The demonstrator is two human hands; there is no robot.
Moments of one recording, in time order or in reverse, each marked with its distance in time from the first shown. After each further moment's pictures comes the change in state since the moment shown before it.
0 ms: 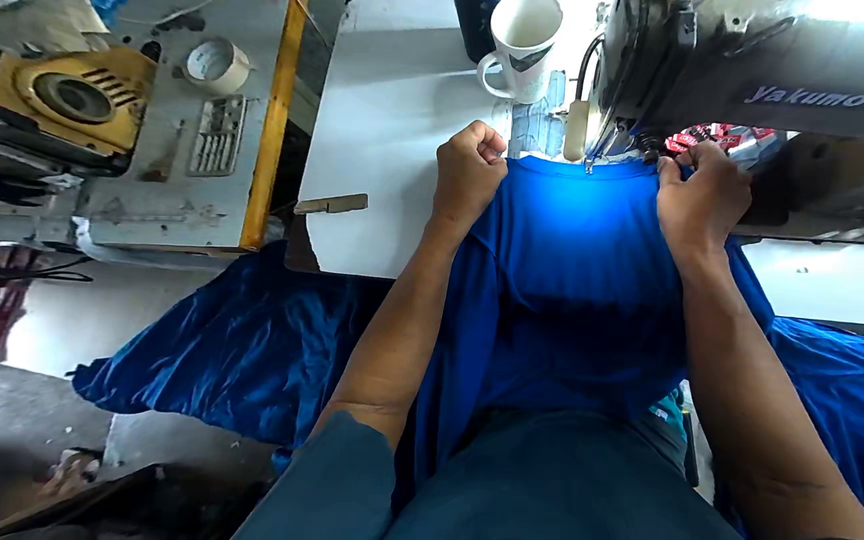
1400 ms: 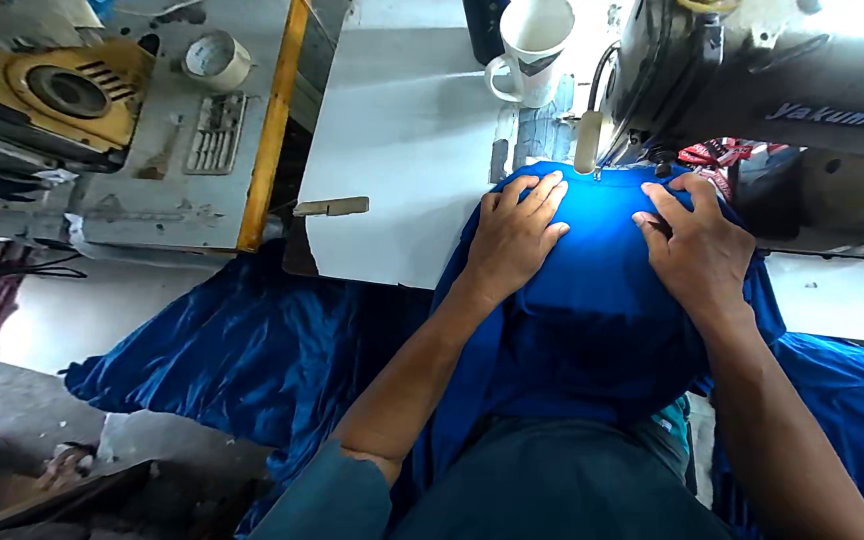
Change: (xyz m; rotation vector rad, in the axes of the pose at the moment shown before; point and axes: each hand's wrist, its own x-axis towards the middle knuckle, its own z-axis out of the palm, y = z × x) left_hand -0.066 0.018 0.032 0.410 -0.196 0.422; right_hand -0.041 0.029 -0.008 -0.120 -0.084 -0.514
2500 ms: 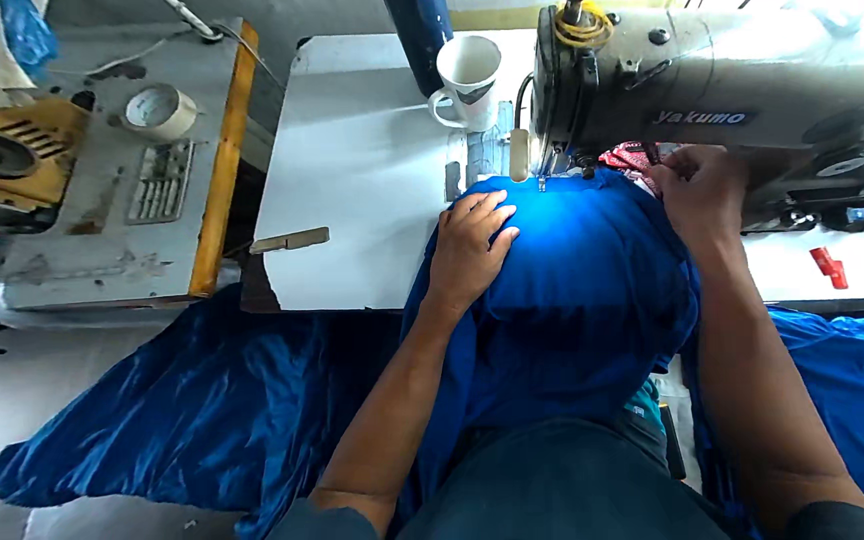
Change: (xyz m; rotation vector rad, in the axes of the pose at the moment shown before) left_hand -0.008 -0.004 0.004 -0.220 0.164 -0.004; right_hand 0.039 0.053 -0.046 0.378 0.073 0.411
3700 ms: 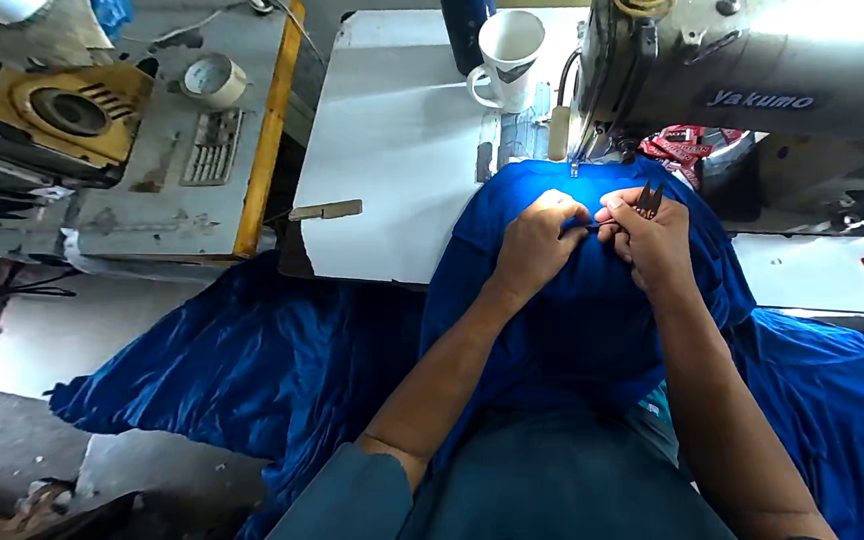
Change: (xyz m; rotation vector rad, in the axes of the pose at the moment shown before) left_hand 0.011 0.053 0.016 -0.275 -0.019 -0.045; right_hand -0.080 -0.043 0.058 0.887 -0.297 0.126
